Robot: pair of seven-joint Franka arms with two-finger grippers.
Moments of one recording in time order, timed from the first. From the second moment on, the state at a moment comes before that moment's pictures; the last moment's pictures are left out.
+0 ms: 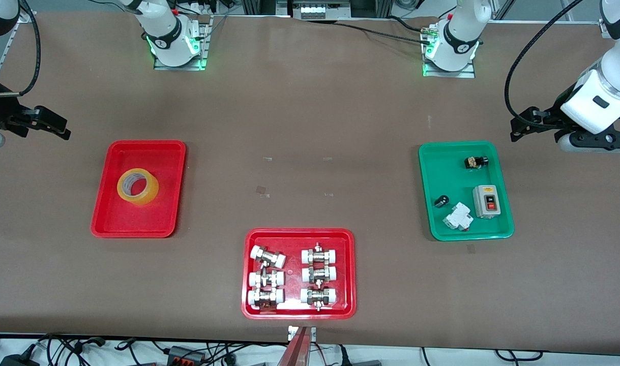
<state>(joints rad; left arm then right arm) 0.05 0.01 -0.12 -1.66 0.00 1.65 -0.07 -0.06 -0.01 0.01 -1.71 -0.01 1.70 0.00</state>
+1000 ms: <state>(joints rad) 0.06 -0.03 -0.12 -1.73 0.00 1.71 -0.07 -0.03 -0.01 -0.03 -1.71 -0.01 1.66 0.00</state>
